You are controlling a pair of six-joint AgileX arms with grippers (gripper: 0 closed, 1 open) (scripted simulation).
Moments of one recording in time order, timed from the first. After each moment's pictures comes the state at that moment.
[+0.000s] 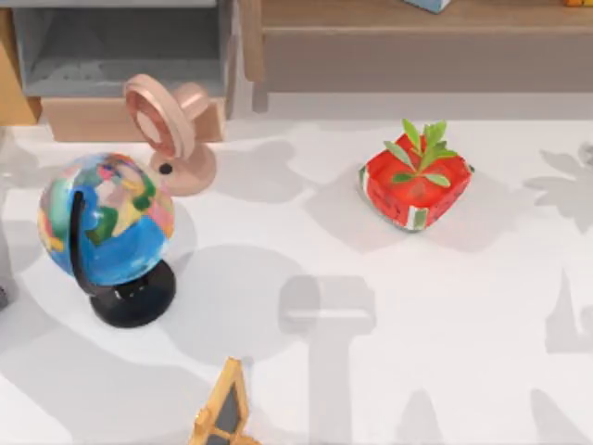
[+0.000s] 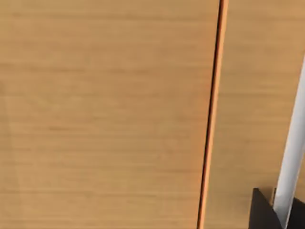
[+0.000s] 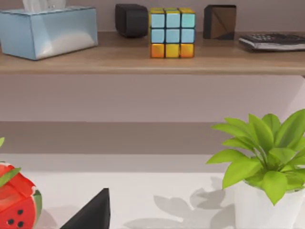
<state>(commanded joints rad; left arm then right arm) 0.41 2.34 1.23 1.09 0.44 1.57 0.00 0.00 0.00 0.00 0.00 0.00</state>
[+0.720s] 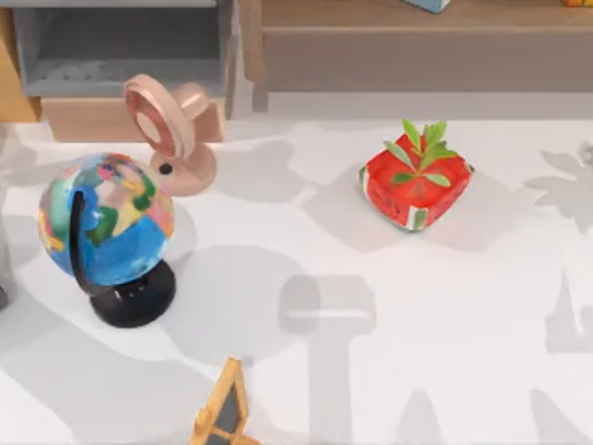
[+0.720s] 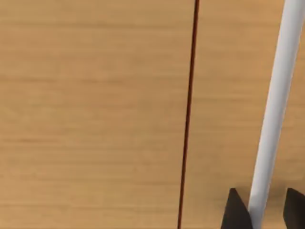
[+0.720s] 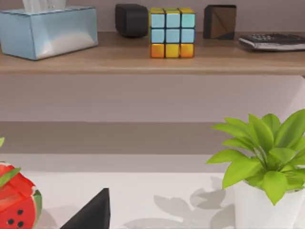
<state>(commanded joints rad) 0.39 2.36 1.25 1.07 0.43 1.57 0.00 0.00 0.00 0.00 0.00 0.00</state>
